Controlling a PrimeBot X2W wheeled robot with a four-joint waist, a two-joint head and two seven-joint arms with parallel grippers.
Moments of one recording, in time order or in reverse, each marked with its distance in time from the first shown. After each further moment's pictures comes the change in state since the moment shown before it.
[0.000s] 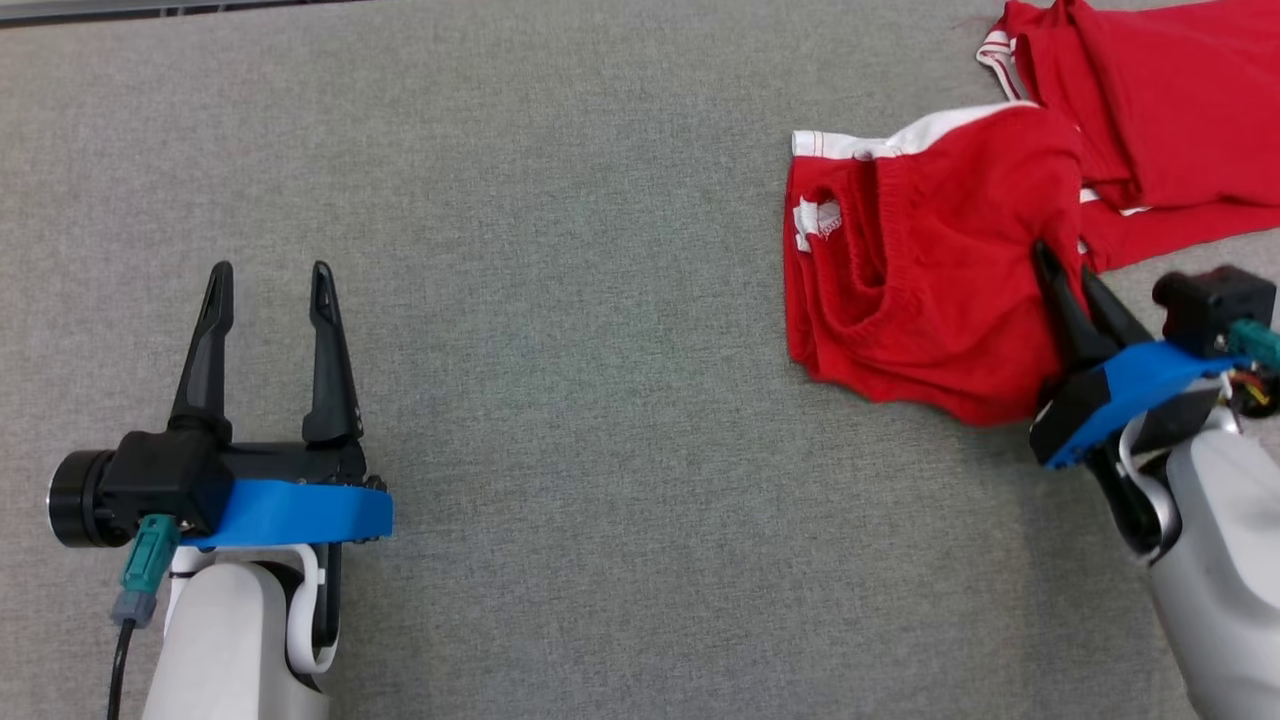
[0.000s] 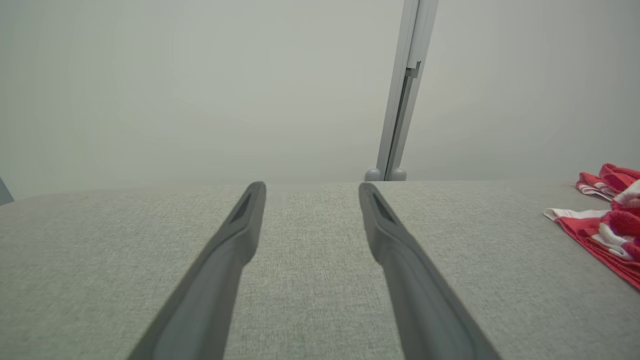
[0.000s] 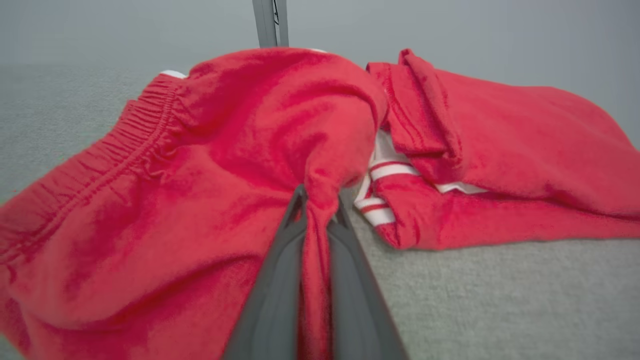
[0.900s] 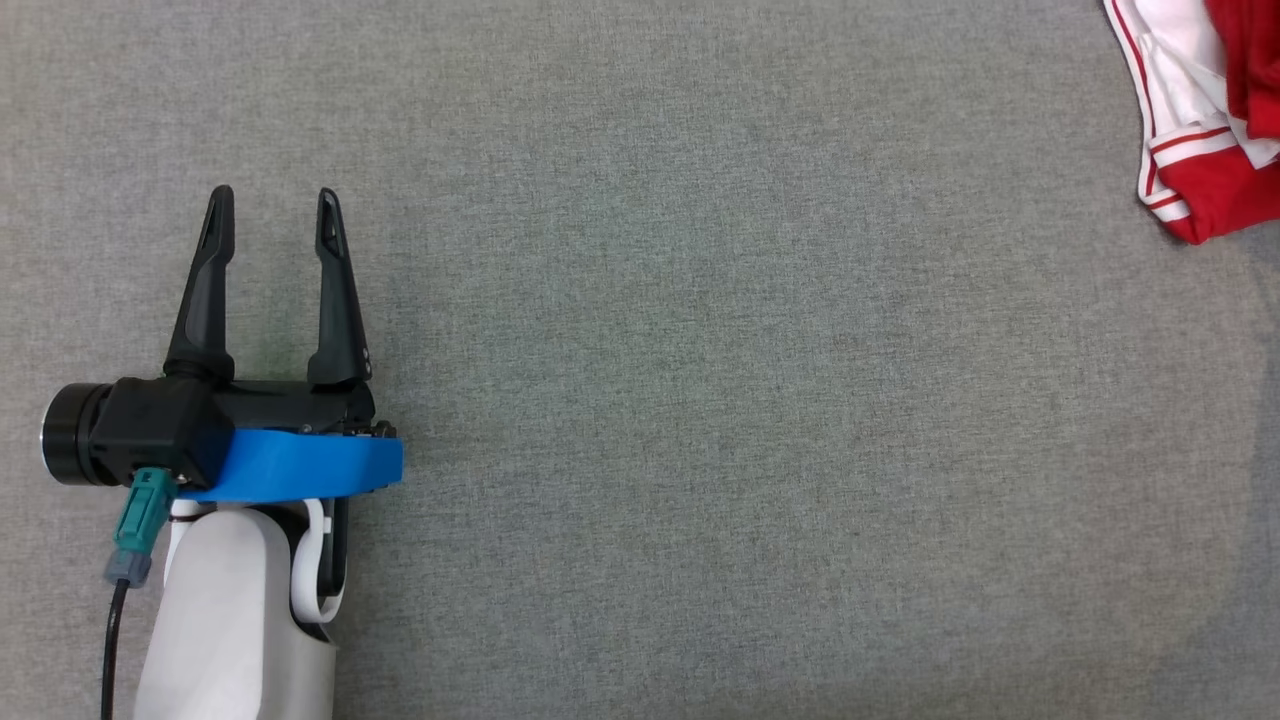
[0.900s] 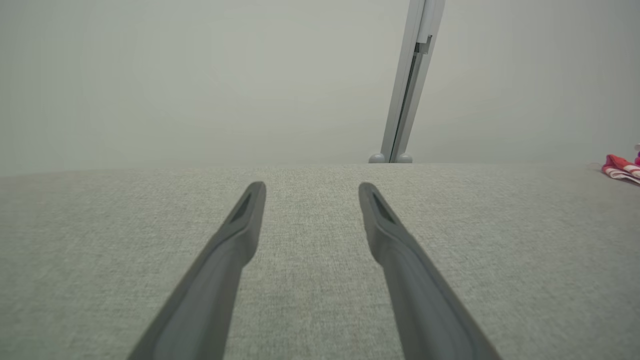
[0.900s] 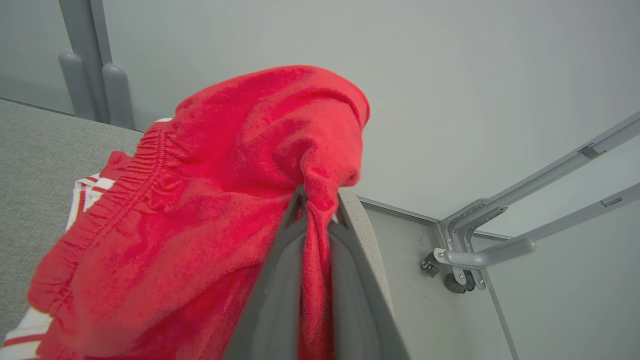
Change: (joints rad) left arm -0.085 -0.016 -0.008 -0.019 0.014 -0.018 0.000; right arm -0.387 -0.466 -0.016 0.086 0.038 0.000 0.223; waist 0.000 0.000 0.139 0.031
